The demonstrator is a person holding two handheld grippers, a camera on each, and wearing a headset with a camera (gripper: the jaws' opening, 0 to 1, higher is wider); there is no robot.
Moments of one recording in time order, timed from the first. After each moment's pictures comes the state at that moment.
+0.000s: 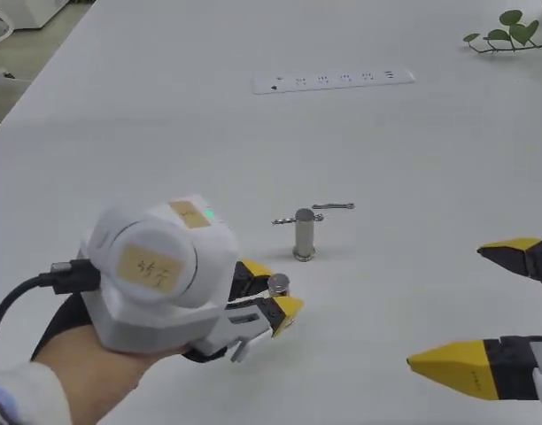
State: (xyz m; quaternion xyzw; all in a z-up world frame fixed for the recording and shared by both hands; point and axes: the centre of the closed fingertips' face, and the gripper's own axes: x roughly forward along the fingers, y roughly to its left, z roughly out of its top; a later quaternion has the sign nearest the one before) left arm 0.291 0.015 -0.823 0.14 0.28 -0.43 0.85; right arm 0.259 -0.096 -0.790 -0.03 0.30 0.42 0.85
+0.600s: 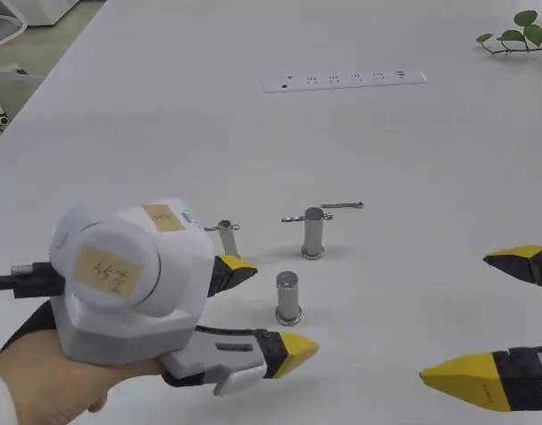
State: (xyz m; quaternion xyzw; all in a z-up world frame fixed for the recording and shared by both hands) left arm 0.267 0.030 -0.824 0.12 0.31 -0.44 0.83; right arm 0.255 -0.098 -0.807 -0.06 0.33 0.44 0.83
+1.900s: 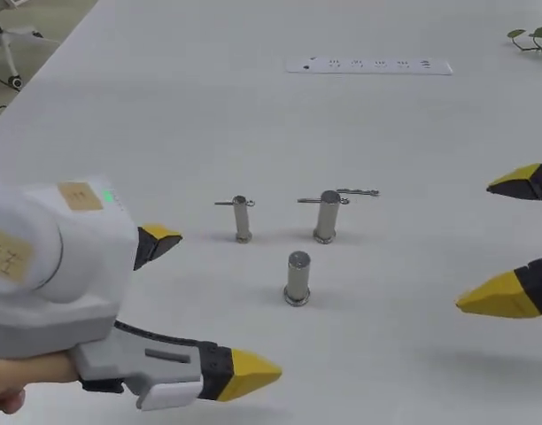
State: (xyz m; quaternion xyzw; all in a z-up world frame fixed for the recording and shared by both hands) left arm 0.256 0.081 -0.813 0.10 0.32 -0.39 0.86; right arm 0.314 -0.107 -0.796 -0.23 0.34 0.51 0.76
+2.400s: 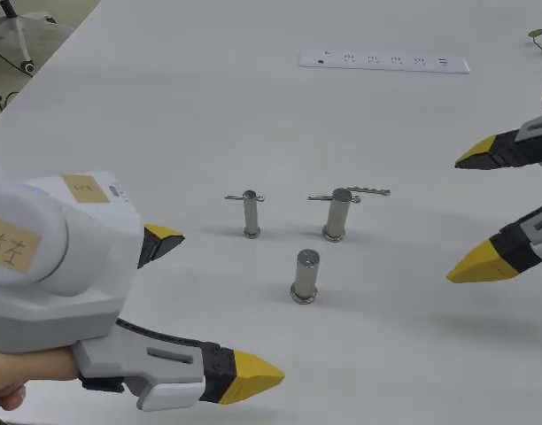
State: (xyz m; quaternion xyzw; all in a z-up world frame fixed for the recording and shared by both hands) left arm 0.252 0.086 -0.818 0.09 0.34 -0.38 0.86; right arm 0.350 -0.086 -0.809 -0.31 0.35 0.56 0.69
